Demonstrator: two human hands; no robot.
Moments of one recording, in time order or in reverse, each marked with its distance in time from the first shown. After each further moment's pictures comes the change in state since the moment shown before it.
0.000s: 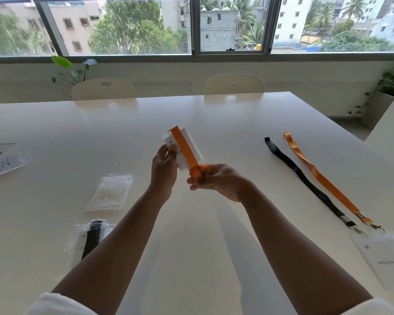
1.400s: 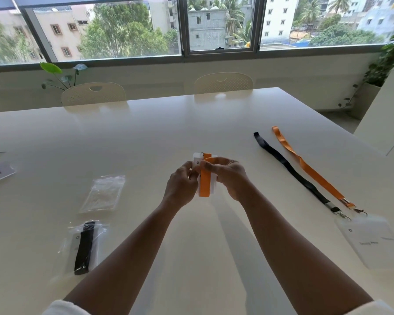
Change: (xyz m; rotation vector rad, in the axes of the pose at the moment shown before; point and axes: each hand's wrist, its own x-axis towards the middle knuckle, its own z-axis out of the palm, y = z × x) left_hand -0.035 -0.031 0.033 0.585 -0.270 0.133; right_hand -0.030 0.008 -0.011 0.152 0.459 -0.081
